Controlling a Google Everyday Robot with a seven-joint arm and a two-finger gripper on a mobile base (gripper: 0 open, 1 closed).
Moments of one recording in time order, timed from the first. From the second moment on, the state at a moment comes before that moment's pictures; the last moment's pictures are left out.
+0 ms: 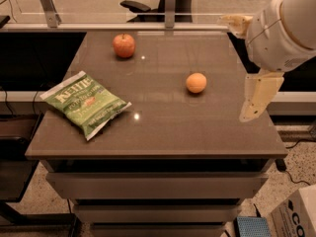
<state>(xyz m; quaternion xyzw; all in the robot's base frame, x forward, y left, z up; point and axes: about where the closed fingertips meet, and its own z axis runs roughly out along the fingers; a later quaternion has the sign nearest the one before) 0.476 -0.144 0.978 -0.75 0.59 -0.09 0.29</state>
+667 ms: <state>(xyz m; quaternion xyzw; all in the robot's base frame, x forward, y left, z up) 0.491 -0.131 0.965 -0.79 0.56 -0.09 0.24</state>
